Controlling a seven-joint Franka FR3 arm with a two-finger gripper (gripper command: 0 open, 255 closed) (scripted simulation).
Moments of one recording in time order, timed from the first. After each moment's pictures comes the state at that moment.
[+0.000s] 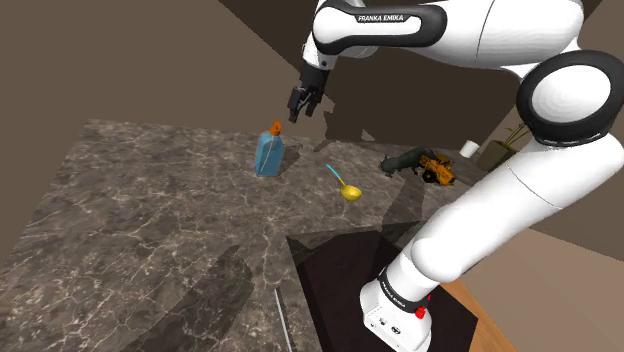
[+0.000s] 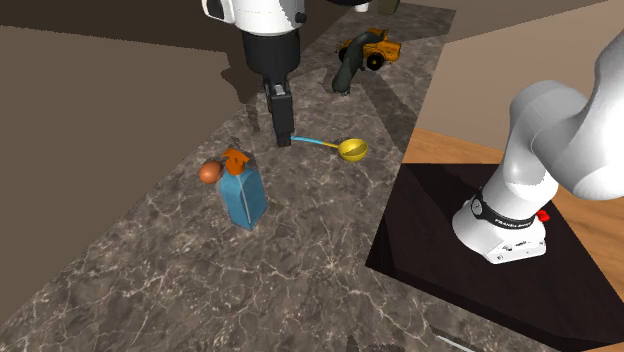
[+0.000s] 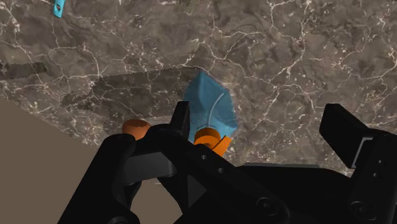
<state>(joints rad) -0.01 -0.17 0.01 -2.06 0.02 1.90 -0.23</state>
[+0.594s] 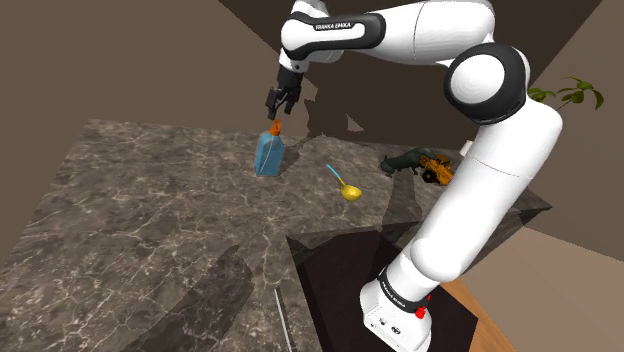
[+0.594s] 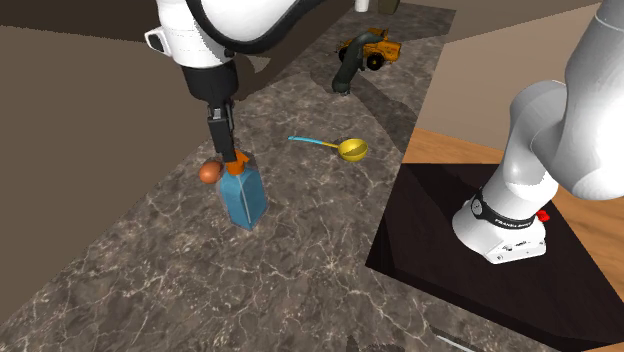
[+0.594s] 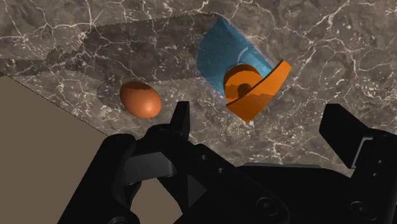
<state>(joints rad) -0.01 0.15 0.00 -1.80 0.03 1.97 -0.27</state>
